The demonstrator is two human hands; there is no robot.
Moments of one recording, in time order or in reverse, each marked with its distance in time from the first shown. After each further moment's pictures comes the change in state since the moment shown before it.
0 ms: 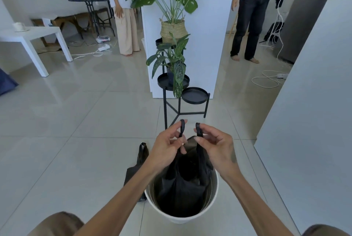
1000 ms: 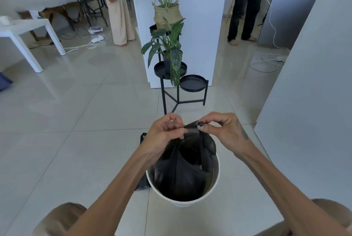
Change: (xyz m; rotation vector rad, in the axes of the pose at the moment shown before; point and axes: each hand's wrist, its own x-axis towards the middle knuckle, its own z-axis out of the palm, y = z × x) left_hand -0.005 0.000 -0.016 -0.313 -0.156 -0.083; right_hand 0.013 -0.011 -0.030 -0.110 -0.247 -0.066
